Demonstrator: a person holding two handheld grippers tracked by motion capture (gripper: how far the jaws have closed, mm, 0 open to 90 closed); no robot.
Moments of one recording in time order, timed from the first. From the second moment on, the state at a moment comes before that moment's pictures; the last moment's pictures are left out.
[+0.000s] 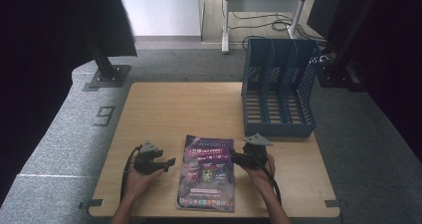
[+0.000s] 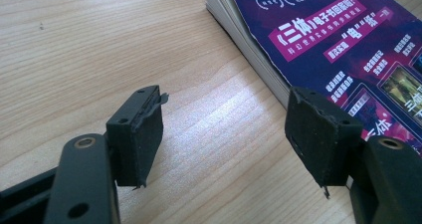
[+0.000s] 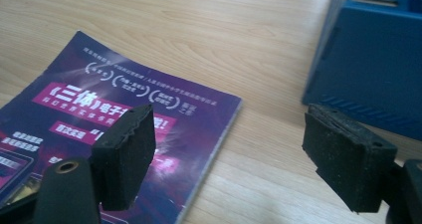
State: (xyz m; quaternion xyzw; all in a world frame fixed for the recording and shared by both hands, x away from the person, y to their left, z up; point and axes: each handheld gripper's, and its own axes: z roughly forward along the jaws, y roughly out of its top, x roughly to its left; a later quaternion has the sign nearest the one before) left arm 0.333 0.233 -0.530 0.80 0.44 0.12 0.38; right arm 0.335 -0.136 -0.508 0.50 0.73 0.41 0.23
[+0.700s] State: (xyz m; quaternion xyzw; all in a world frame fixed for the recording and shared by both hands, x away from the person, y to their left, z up) left arm 0.333 0.222 -0.535 0.81 0.44 0.11 0.38; right arm 0.332 -0.106 -0.535 0.48 0.76 0.40 0.19
